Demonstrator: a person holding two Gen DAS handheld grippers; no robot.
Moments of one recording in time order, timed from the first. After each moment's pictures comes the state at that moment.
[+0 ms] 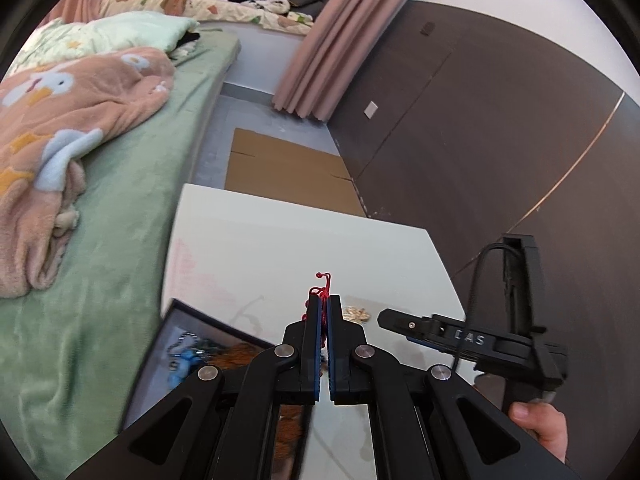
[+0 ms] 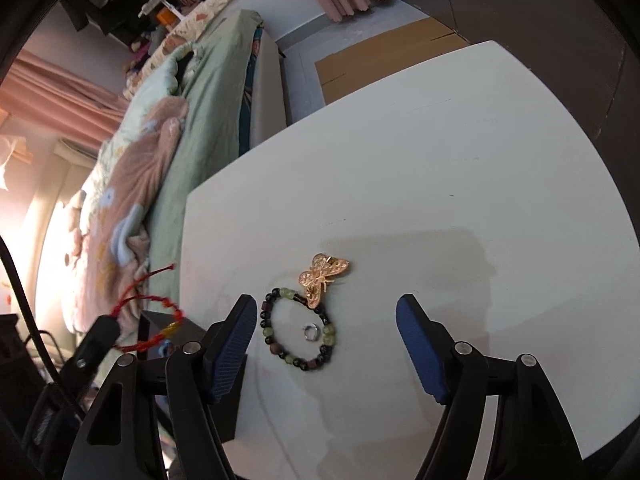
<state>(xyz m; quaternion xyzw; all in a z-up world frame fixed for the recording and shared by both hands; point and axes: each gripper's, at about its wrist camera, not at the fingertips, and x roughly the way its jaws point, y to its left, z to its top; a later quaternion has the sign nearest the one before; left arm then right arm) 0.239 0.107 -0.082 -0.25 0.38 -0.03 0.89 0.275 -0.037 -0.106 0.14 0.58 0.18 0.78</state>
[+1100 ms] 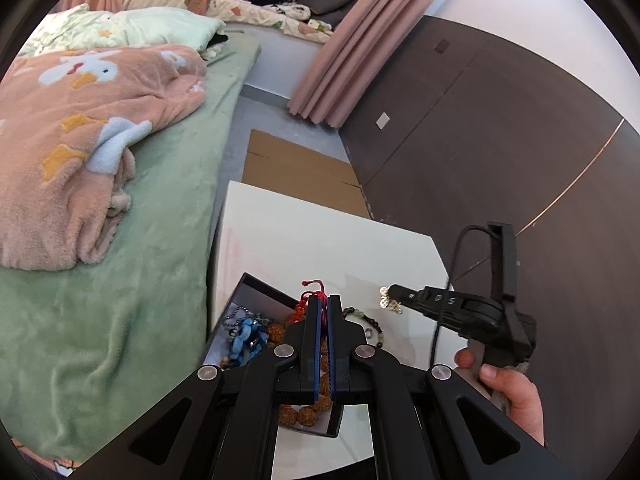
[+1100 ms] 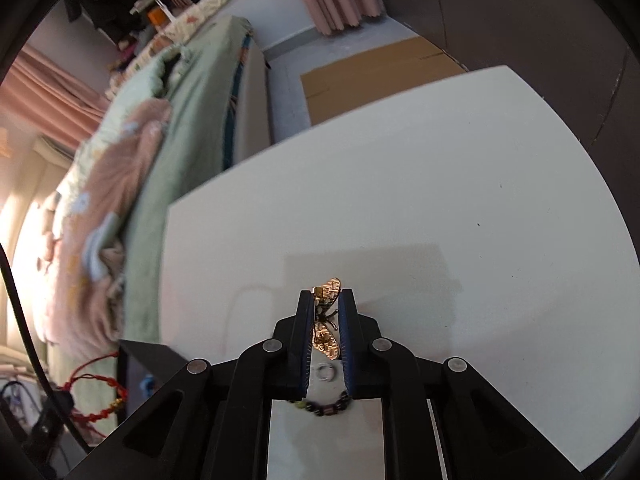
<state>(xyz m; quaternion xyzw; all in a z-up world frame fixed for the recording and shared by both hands) 0.193 0.144 -0.070 -0.28 0.37 -0.02 0.89 0.274 -0.022 -0.095 0.12 0.55 0.16 0.81</state>
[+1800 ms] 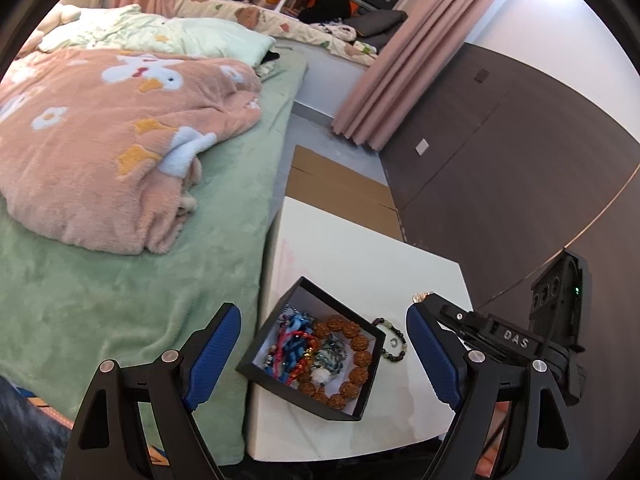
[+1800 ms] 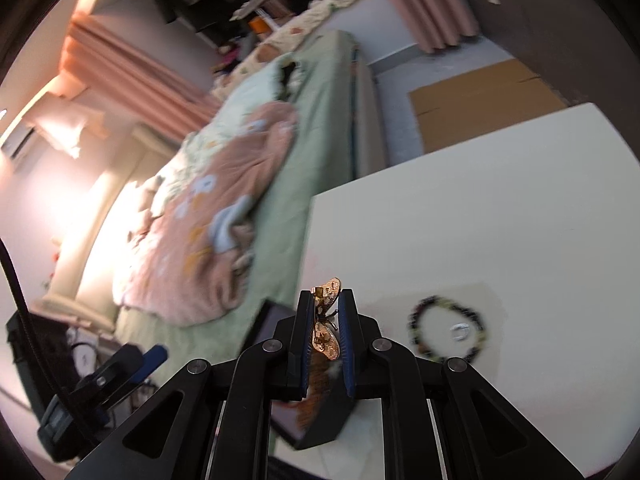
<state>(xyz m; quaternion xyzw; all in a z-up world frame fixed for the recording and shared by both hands) 0.152 0.166 -0.050 -0.30 0.36 0.07 0.88 0.226 0.027 -0.047 0.16 0.50 0.34 0.78</state>
